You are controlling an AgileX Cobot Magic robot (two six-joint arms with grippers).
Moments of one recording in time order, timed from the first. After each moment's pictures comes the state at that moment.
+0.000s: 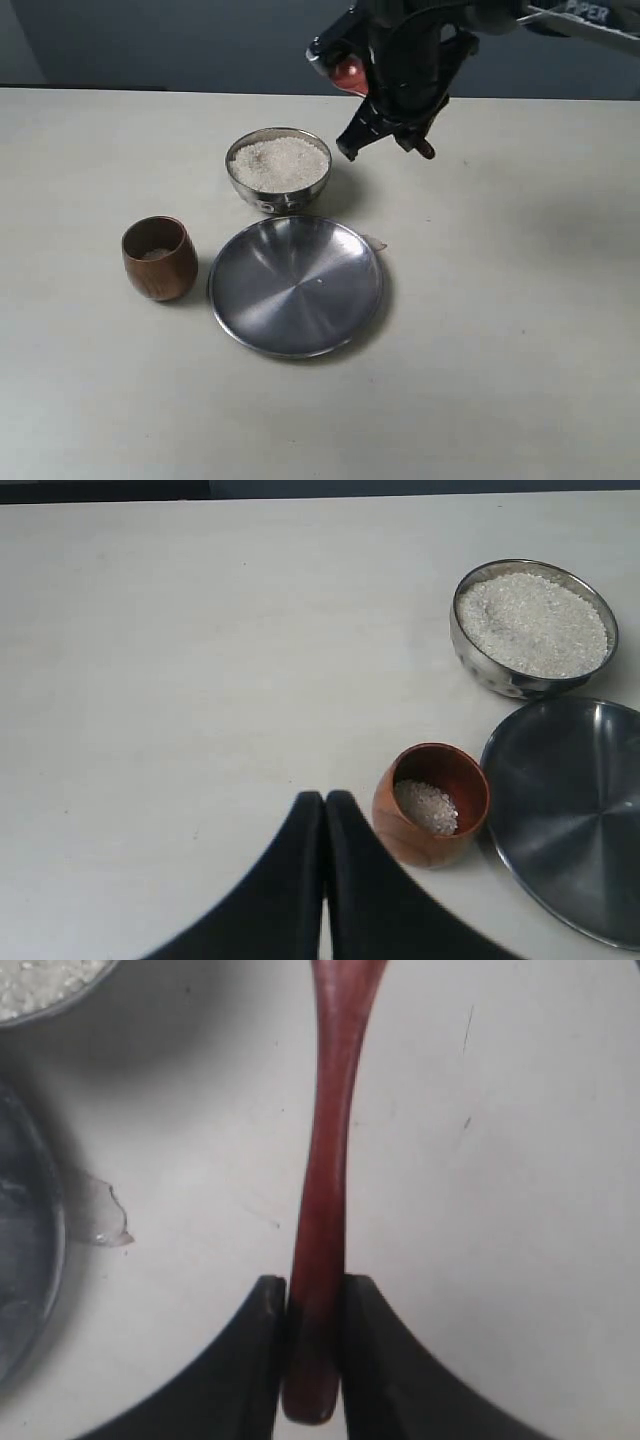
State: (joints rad) left arm 0.04 0.80 -0.73 -0.09 0.66 0.01; right arm 0.60 2.10 -1.83 -0.42 1.22 0.02
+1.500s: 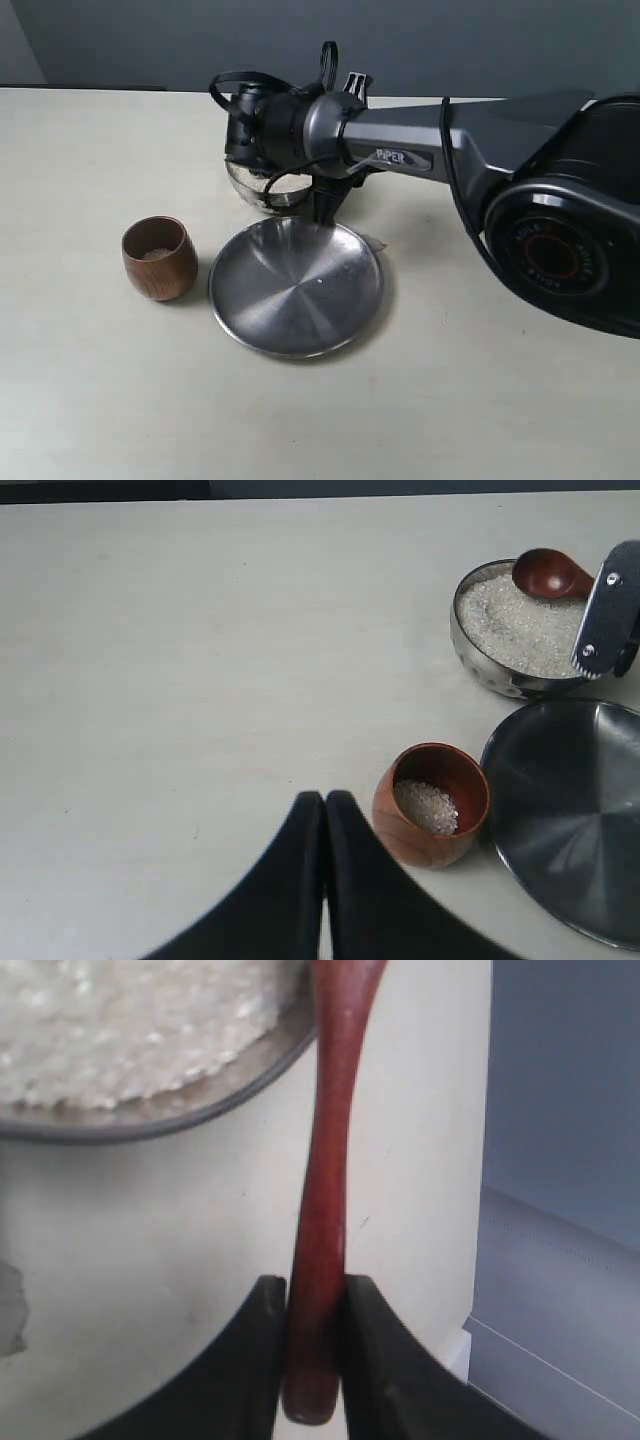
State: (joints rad) left arm 0.04 0.80 -0.73 -0.09 0.66 0.01; right arm 0.81 2.35 -1.82 -0.94 1.22 0.08
